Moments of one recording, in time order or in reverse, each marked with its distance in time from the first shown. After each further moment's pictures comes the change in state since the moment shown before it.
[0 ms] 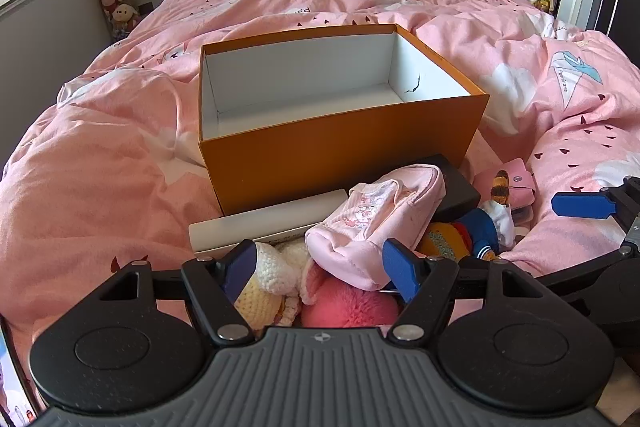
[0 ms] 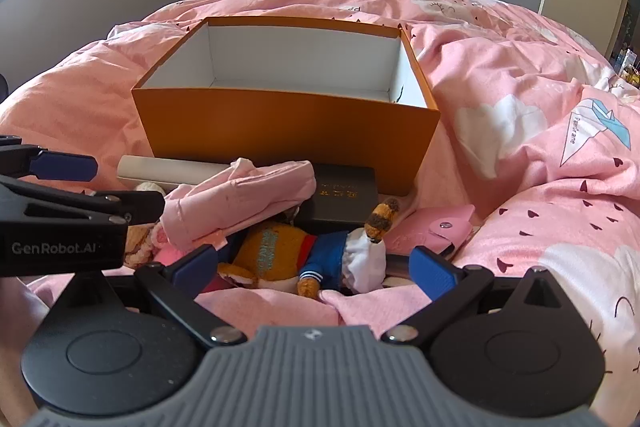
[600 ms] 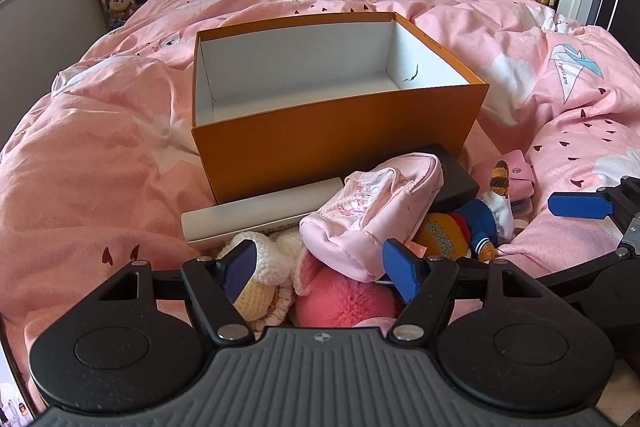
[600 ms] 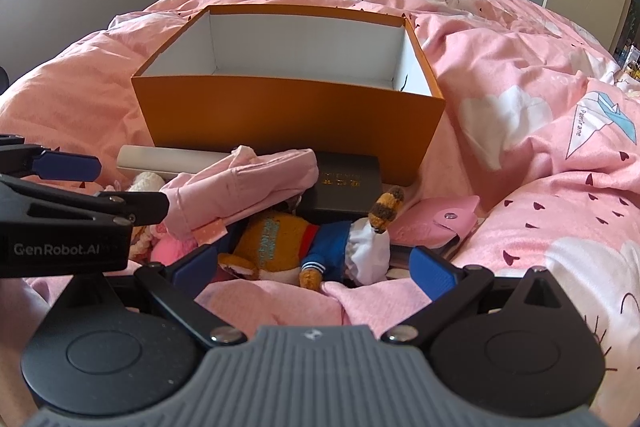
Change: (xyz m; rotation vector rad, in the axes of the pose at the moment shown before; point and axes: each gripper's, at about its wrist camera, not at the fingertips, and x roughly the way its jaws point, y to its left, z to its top) left arm 0.005 0.001 -0.001 -0.012 0.035 -0.014; right arm 0.005 0.000 -0.002 -0.002 0.033 0.009
